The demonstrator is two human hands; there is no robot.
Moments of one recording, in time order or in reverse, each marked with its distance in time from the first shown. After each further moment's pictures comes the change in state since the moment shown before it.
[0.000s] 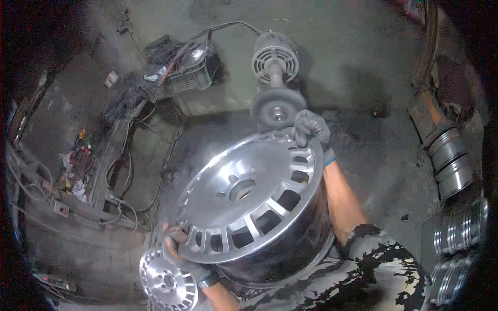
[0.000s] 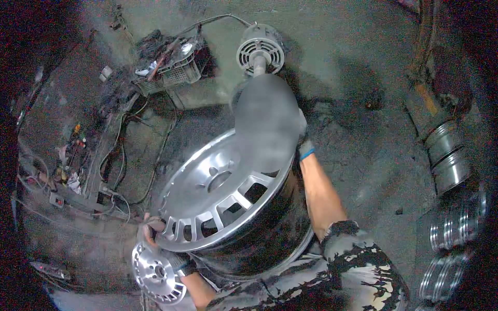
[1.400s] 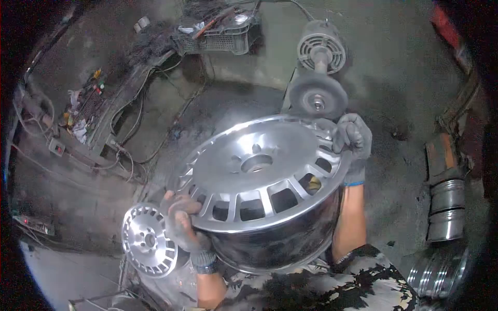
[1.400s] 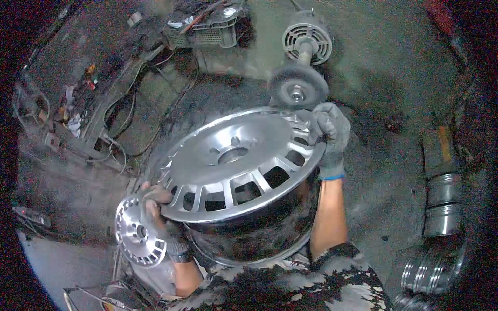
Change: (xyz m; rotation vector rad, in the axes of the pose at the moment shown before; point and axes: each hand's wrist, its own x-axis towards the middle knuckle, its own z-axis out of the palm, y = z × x) left_hand -0.020 0.062 0.034 0.285 -0.061 0.237; right_hand -0.025 -0.042 0.061 -0.401 0.118 -0.129
